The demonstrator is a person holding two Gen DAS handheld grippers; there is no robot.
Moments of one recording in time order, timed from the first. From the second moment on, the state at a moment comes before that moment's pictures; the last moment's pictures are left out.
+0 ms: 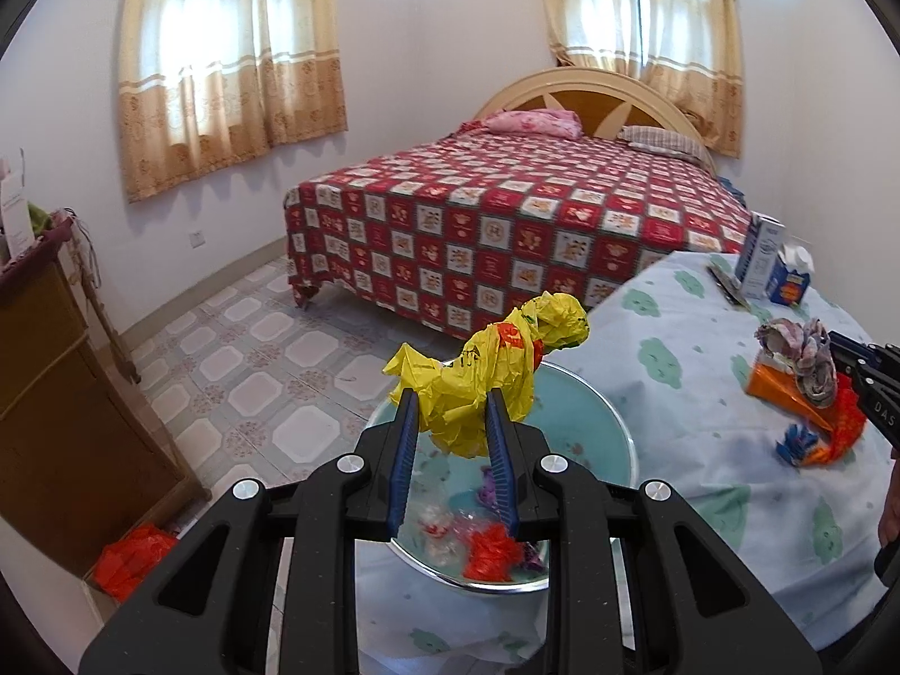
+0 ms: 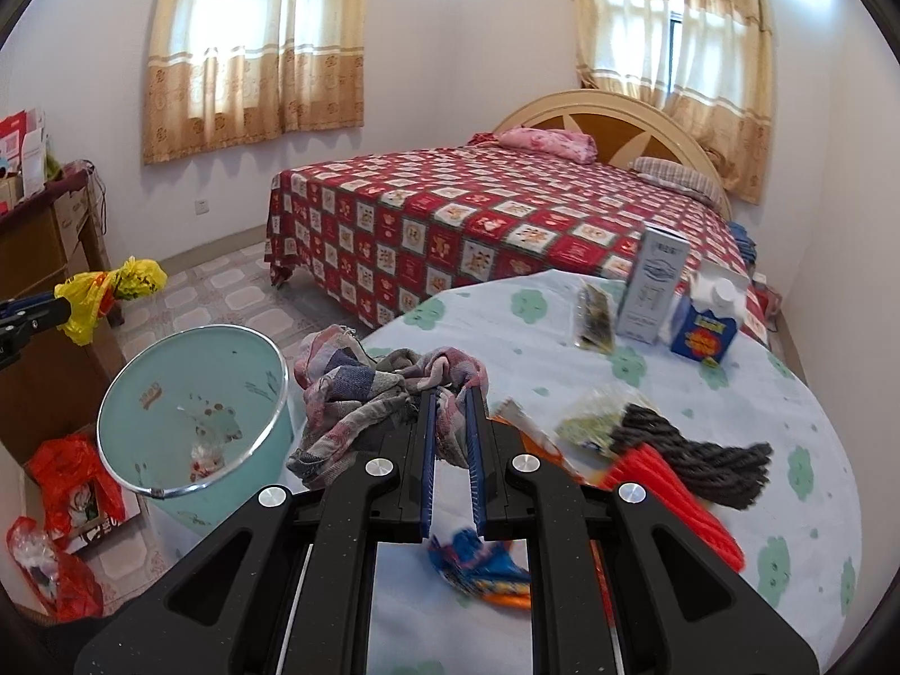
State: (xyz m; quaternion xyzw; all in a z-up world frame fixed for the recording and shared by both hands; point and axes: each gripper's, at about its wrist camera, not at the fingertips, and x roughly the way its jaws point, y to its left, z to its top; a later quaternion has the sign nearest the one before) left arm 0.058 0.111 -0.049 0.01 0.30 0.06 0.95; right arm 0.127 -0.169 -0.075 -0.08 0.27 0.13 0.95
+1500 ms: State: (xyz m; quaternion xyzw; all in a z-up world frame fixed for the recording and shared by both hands) left arm 0.068 0.151 -0.054 0.00 0.30 0.10 0.95; right arm 0.165 -0.069 -0.090 -0.14 0.28 0.20 0.93
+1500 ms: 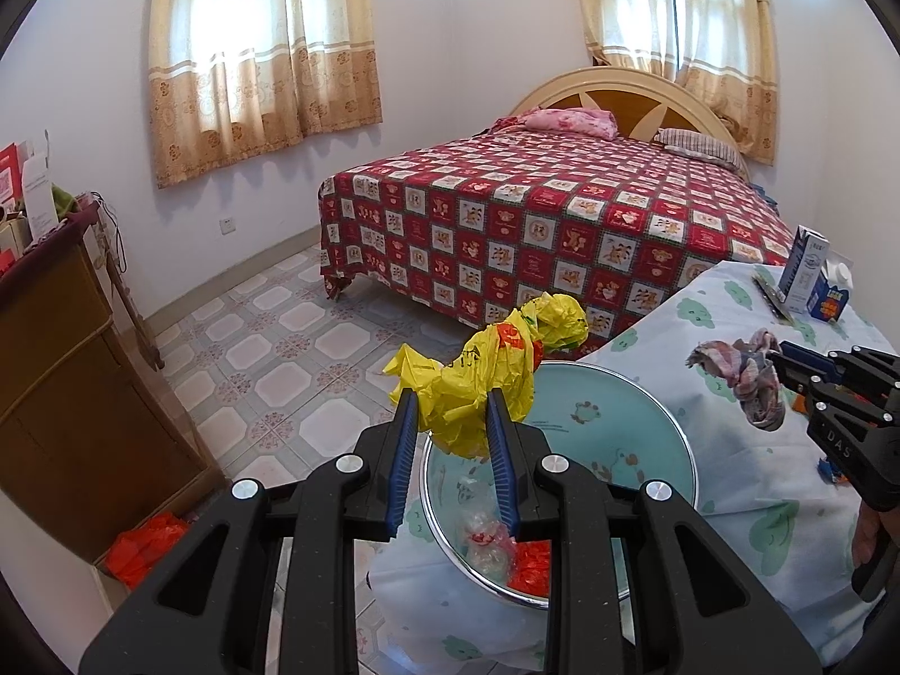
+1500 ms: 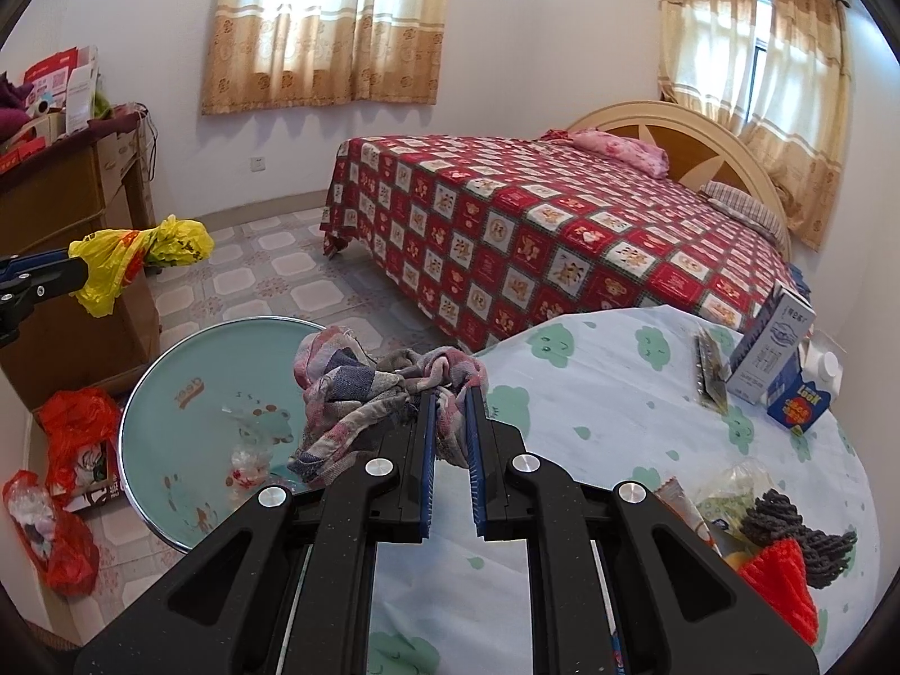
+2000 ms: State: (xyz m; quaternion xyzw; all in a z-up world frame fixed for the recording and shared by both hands) left arm 0.069 0.148 -0.055 0.00 0.30 0.09 0.95; right arm 0.162 -0.058 -0.091 -0.14 0.29 0.21 0.92
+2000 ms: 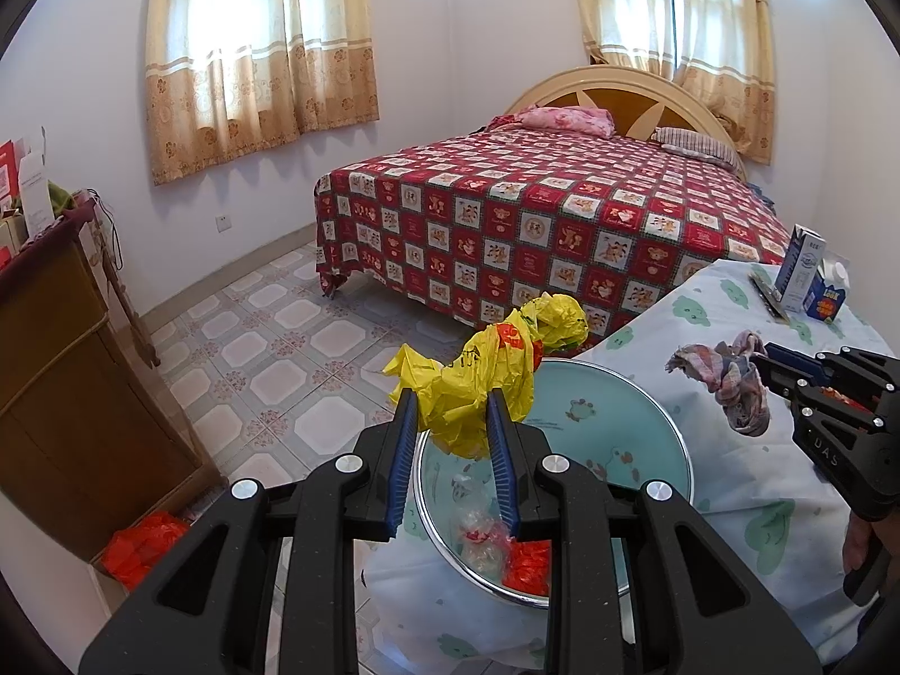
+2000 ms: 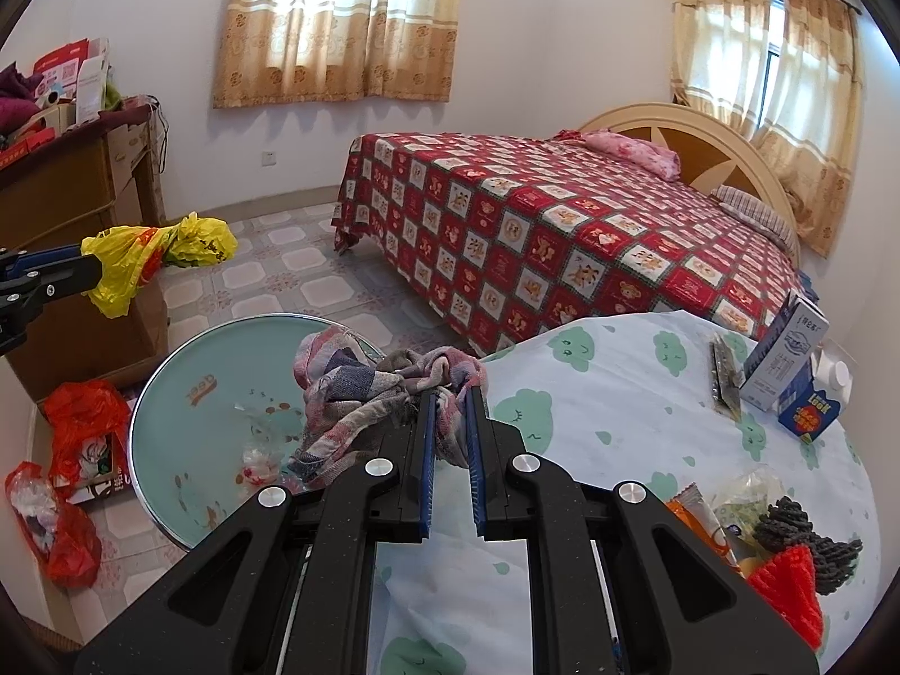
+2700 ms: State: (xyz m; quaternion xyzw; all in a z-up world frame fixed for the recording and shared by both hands) left arm 0.070 0.133 -0.059 0.00 0.31 0.09 0.95; right arm 0.162 -0.045 -0.093 -0.15 0.29 0.22 0.92
